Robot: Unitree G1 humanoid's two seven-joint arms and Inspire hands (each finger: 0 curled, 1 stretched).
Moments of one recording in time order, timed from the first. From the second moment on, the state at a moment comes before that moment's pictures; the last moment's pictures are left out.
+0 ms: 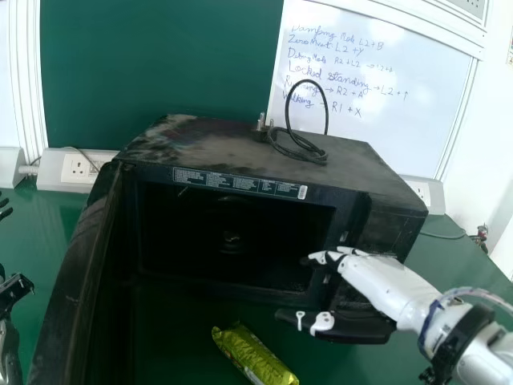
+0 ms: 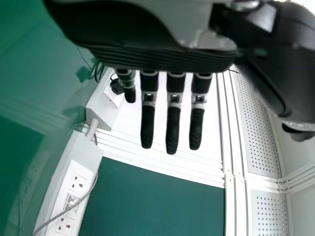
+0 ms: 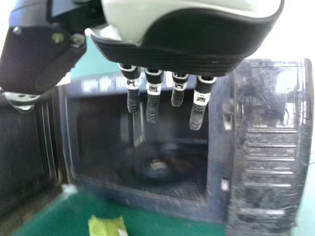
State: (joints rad) left arm -0.23 0.24 0.52 0.07 -0.25 -0.02 0.20; right arm -0.09 -1.21 -0.28 -1.04 -0.20 0.66 0.84
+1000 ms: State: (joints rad) left arm -0.23 0.23 0.50 0.04 -0.25 -0.01 0.22; right arm -0.47 -1.09 0.16 -1.05 -0.63 0.58 1.25
